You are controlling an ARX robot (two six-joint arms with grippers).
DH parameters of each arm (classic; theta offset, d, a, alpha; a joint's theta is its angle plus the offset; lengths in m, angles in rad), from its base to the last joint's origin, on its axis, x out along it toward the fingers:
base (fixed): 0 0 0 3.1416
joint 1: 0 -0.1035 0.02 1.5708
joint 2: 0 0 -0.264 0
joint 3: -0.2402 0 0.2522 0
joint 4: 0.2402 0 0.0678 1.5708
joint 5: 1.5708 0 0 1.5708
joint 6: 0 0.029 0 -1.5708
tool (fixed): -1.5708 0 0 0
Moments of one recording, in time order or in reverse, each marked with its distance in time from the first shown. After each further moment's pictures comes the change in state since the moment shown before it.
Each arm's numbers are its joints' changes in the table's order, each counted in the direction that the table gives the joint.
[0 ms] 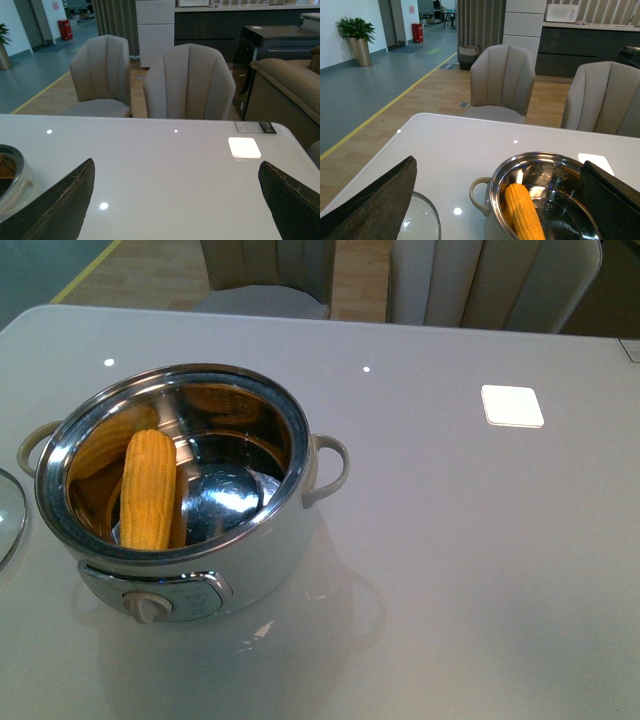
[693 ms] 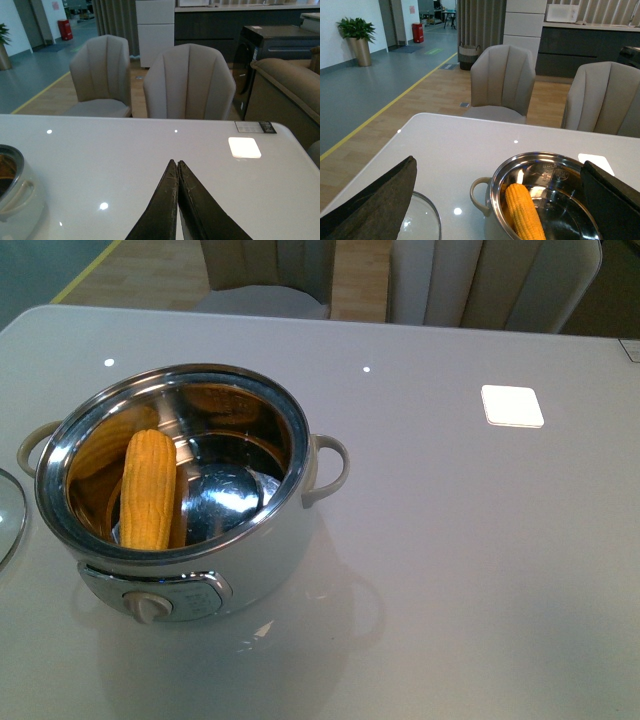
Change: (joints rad) left arm 0.000 0.000 0.000 0.000 0.000 0.000; right arm 0.000 0.000 0.000 0.000 0.000 0.001
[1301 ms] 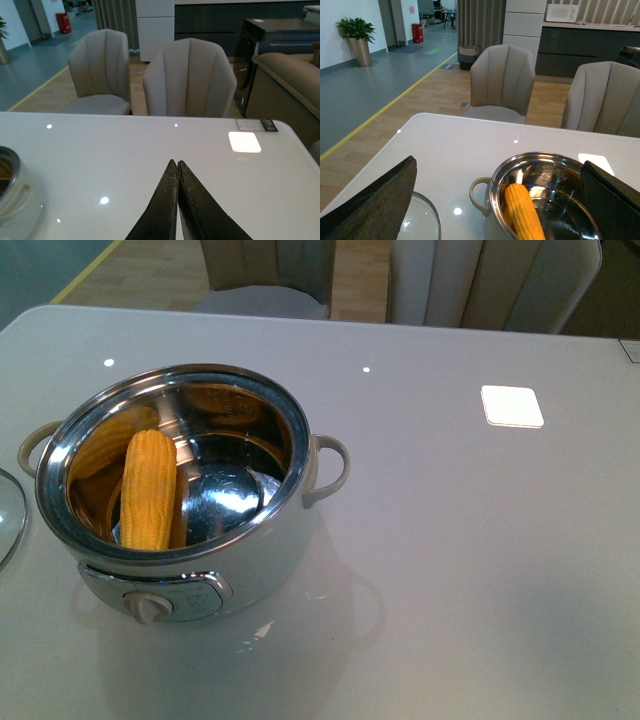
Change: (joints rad) left arm 0.000 -0.001 0.000 0.000 0.000 0.000; right arm 0.000 0.231 -0.032 -0.174 0.002 0.000
